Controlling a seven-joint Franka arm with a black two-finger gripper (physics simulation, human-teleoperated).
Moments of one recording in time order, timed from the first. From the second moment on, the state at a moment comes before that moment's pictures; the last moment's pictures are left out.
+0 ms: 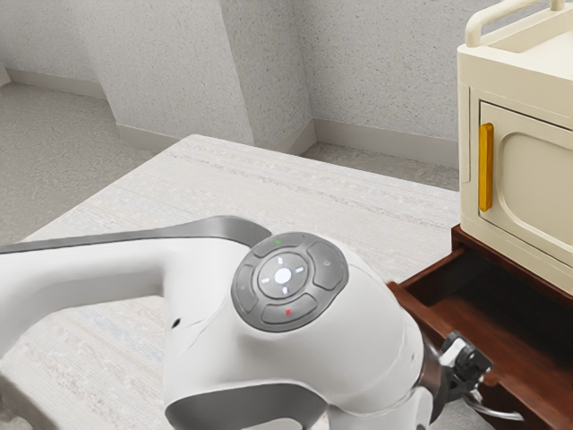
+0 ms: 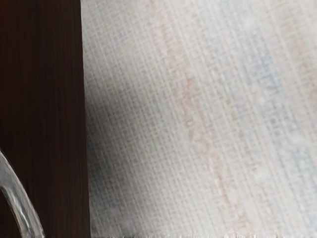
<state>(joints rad) -0.95 -0.18 0.27 -2.09 0.33 2.27 1.10</state>
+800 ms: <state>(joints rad) -0.57 -0.22 0.01 -1.78 0.29 2.12 1.04</state>
